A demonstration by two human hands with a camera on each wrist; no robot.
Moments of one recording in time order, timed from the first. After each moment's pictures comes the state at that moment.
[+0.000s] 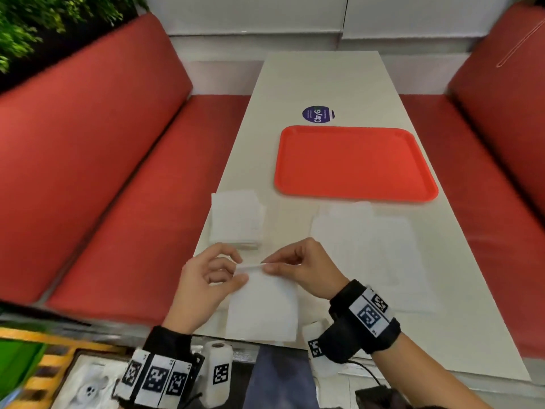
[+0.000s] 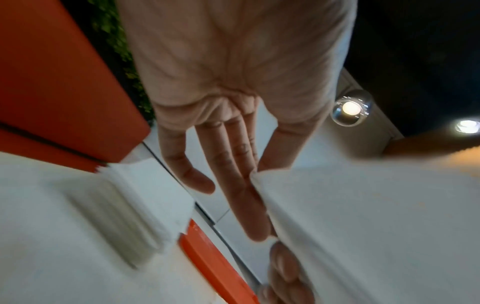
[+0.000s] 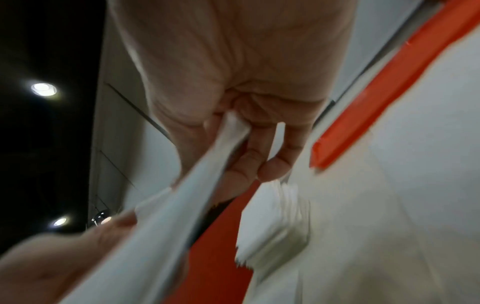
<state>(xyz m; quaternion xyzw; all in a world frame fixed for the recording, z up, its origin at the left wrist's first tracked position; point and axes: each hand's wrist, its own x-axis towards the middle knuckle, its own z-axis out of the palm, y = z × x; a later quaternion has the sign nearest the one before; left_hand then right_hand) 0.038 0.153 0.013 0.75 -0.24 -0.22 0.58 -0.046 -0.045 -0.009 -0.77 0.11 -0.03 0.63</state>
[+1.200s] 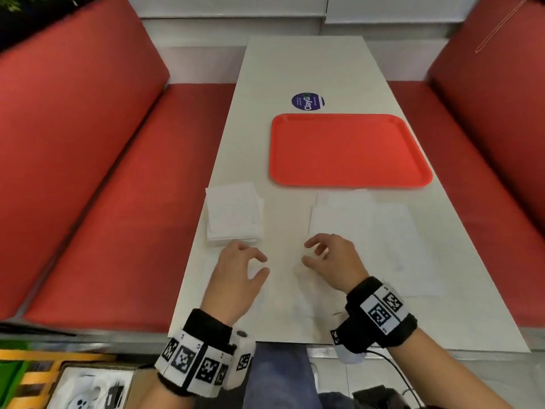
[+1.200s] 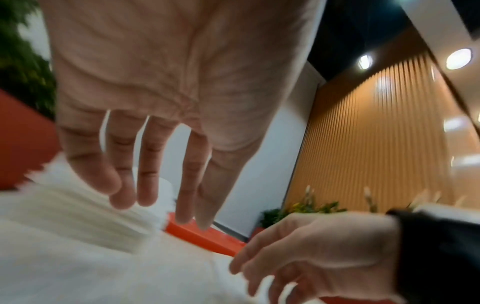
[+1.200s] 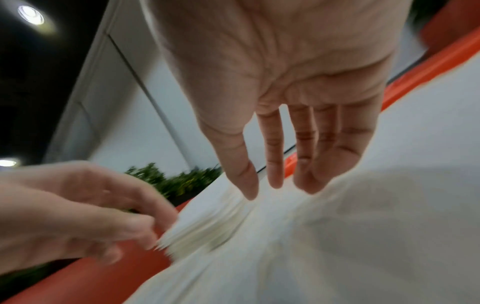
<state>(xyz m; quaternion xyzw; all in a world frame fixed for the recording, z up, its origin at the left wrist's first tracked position) 0.047 0.125 -0.017 0.87 -0.34 -0.16 0.31 -0.053 -0.061 -0.040 -0.86 0.34 -0.03 0.39</state>
